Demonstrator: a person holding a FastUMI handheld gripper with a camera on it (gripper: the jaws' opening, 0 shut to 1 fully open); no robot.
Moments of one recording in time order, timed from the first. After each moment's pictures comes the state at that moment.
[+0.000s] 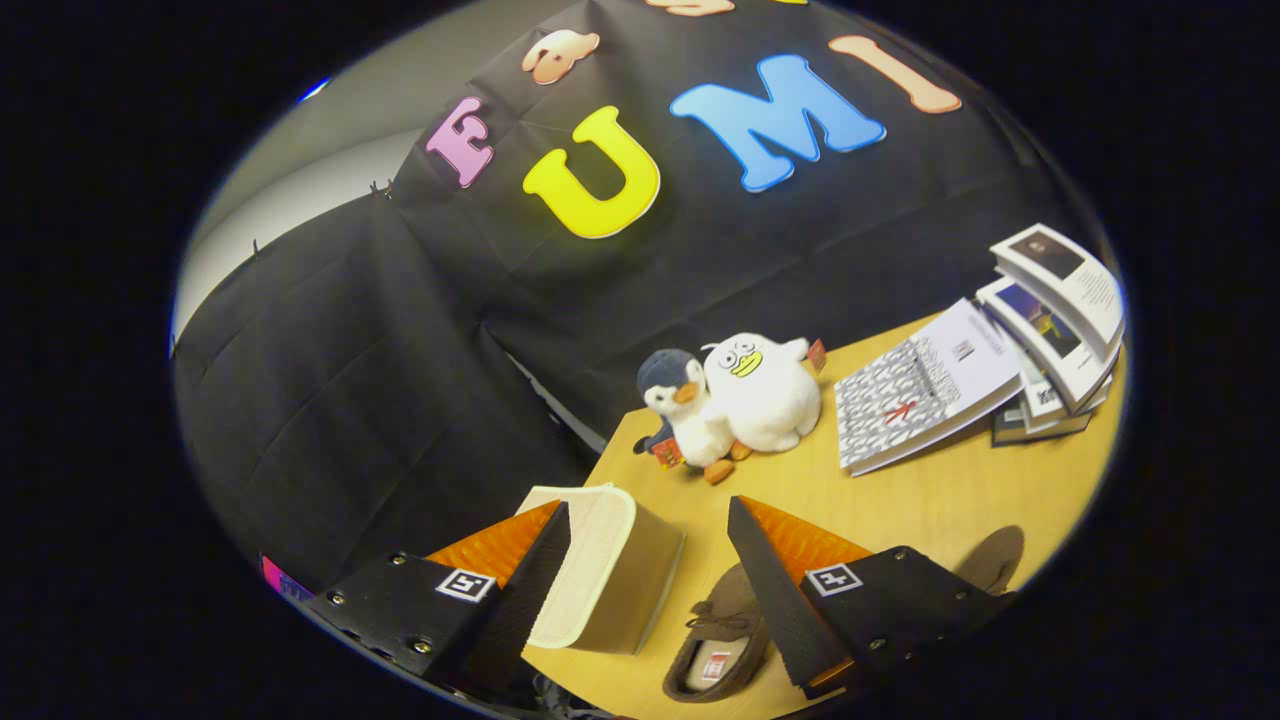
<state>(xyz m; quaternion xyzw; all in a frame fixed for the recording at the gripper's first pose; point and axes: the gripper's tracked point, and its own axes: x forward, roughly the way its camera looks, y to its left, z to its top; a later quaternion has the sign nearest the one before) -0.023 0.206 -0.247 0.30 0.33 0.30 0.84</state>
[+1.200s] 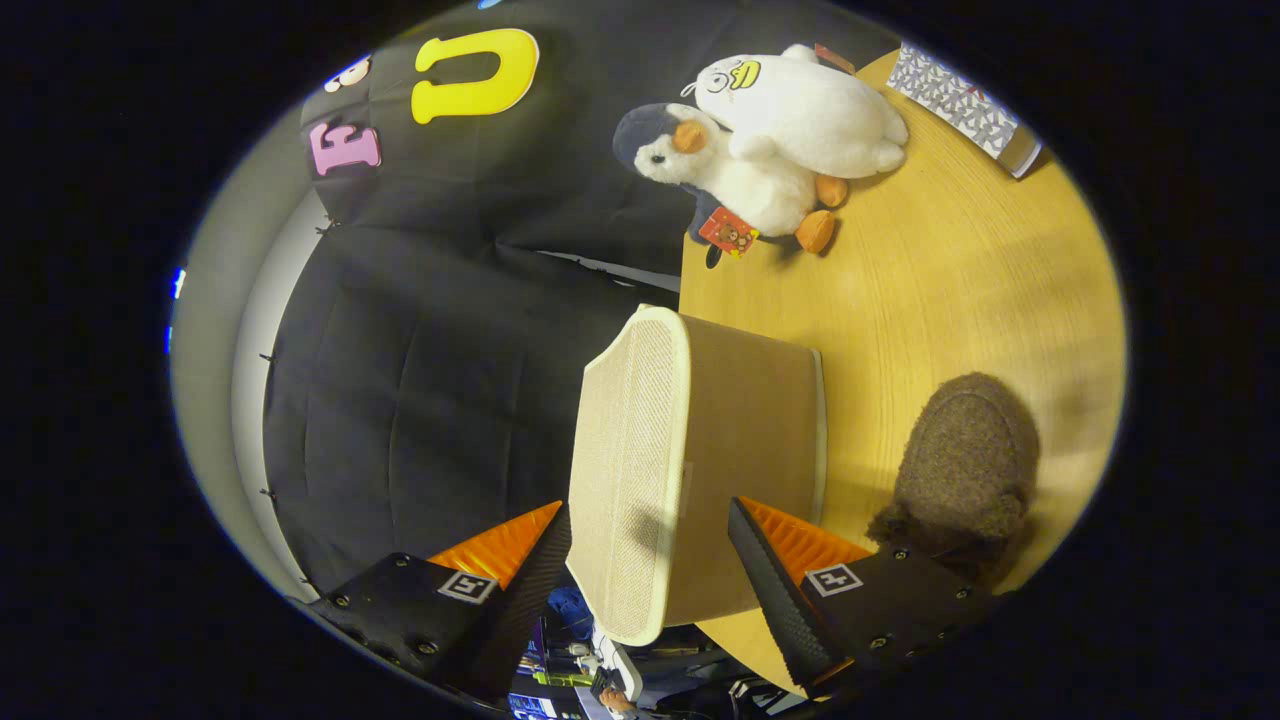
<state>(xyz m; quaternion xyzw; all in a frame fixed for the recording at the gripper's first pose) -0.064 0.348 -0.341 0.44 0.51 0.40 0.62</state>
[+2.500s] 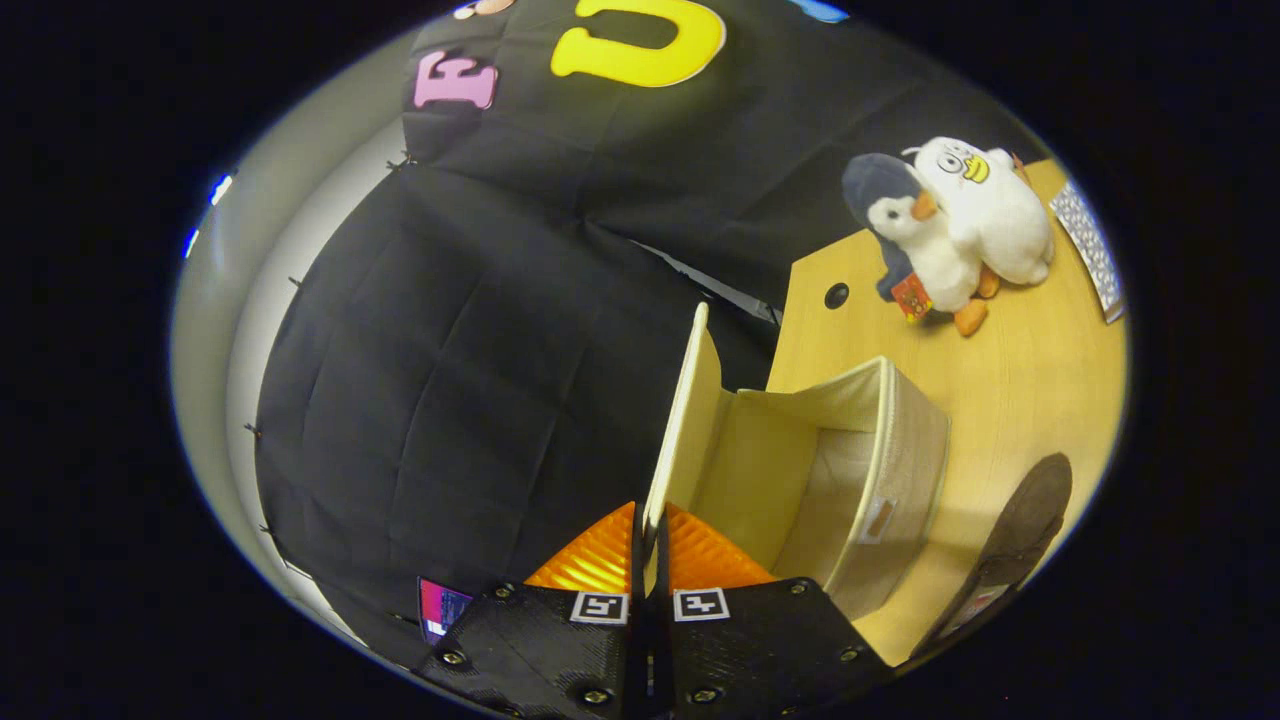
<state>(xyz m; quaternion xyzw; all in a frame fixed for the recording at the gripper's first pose) -0.060 0.421 -0.186 0.36 0.44 0.47 0.68</state>
